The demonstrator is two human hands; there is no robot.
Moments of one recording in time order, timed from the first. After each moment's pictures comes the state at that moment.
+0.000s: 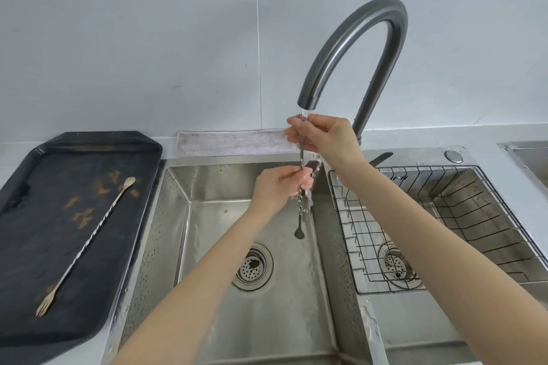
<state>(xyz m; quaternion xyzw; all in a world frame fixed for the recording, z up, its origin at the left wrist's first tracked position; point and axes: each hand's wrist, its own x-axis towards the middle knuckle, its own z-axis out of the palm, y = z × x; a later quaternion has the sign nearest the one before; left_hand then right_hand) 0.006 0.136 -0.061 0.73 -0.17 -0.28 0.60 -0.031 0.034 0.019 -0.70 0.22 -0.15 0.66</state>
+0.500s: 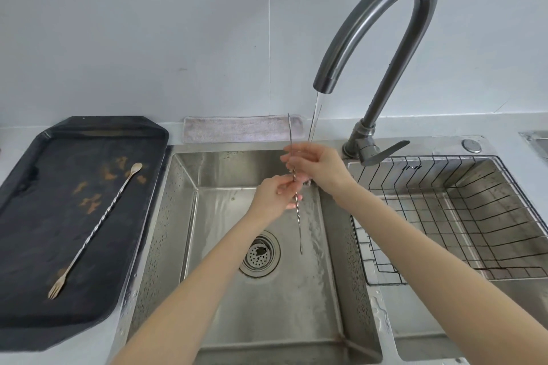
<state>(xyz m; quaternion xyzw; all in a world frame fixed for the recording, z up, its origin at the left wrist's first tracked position) 0.004 0.162 -0.096 0.73 -0.17 -0.34 0.57 -0.035 0.052 -0.047 -0.74 0.24 -0.03 0.63</state>
